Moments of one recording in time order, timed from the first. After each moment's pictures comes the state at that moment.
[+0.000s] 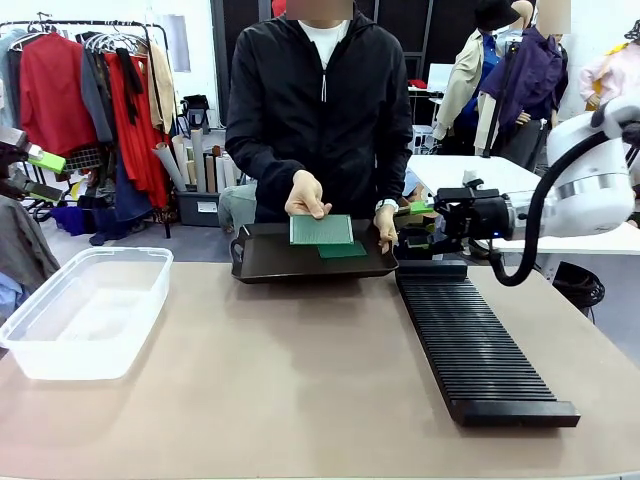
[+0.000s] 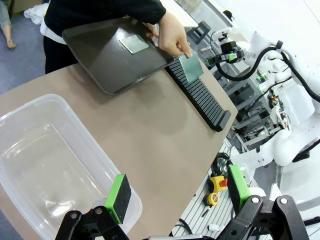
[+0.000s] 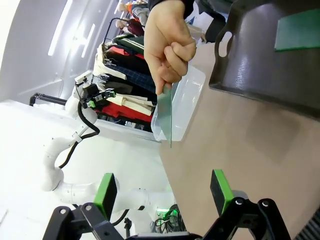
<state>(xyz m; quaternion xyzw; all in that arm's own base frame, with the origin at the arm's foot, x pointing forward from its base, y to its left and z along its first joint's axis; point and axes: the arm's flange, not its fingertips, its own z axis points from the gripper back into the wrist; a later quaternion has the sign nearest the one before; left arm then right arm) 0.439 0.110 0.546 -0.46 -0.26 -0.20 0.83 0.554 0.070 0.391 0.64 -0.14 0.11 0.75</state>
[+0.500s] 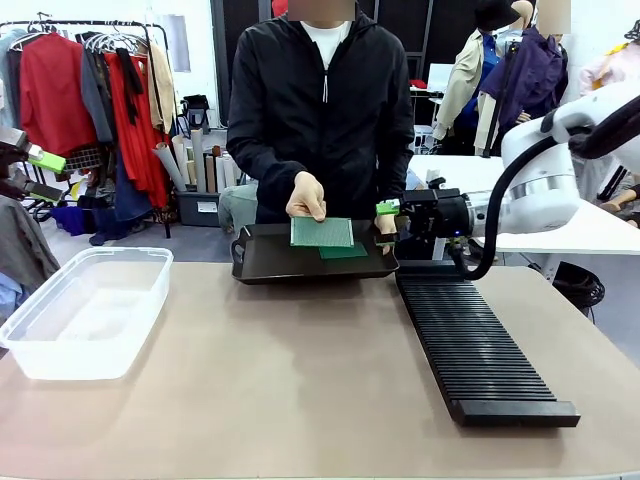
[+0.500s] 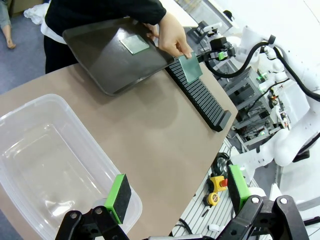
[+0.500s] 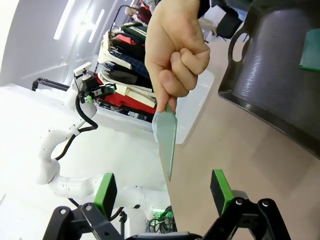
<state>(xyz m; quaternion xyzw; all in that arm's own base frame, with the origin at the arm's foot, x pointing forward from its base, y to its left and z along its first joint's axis) 0.439 0.110 0.546 -0.46 -0.26 -0.20 0.83 0.588 0.122 0.375 0.65 -0.13 0.16 0.73</state>
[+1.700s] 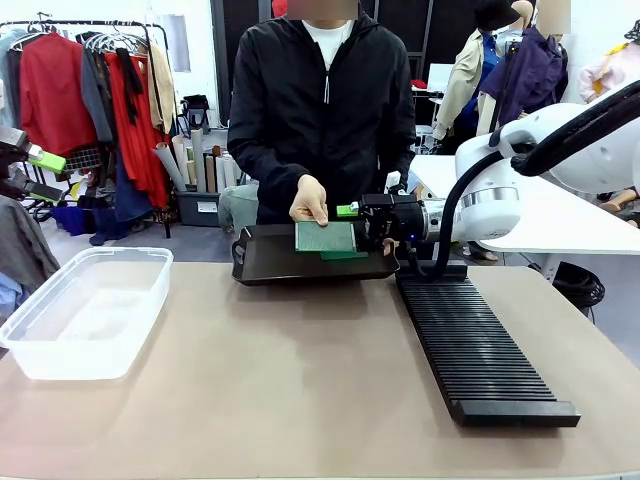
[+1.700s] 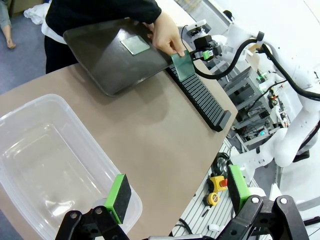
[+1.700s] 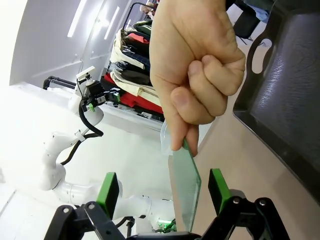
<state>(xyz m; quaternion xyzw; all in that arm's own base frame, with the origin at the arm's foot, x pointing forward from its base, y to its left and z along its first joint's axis) 0.439 0.110 0.546 -0.46 -0.26 -0.20 0.83 0.619 0.188 0.352 0.68 -0.12 0.16 0.71</state>
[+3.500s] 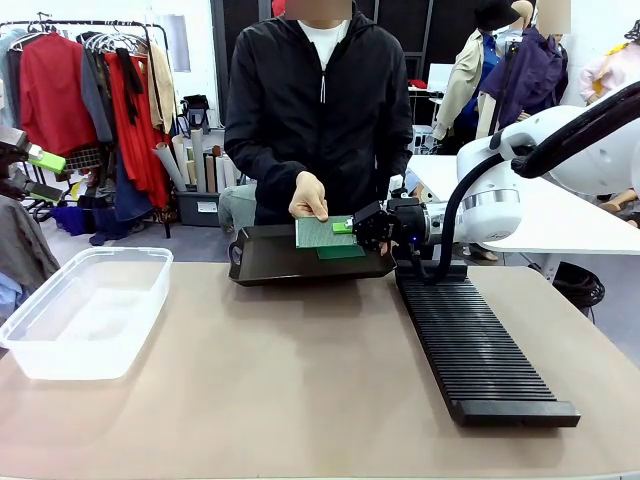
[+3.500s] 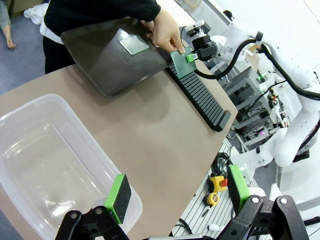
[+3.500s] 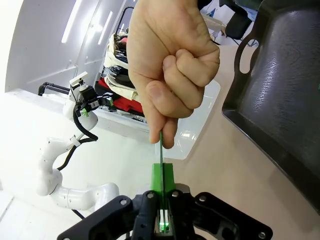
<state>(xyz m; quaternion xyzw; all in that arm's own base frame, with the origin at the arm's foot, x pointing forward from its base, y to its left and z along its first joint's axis) 0.439 0.110 0.546 -0.46 -0.26 -0.20 0.83 0.623 0.181 0.346 0.67 -0.12 0.15 0.72</state>
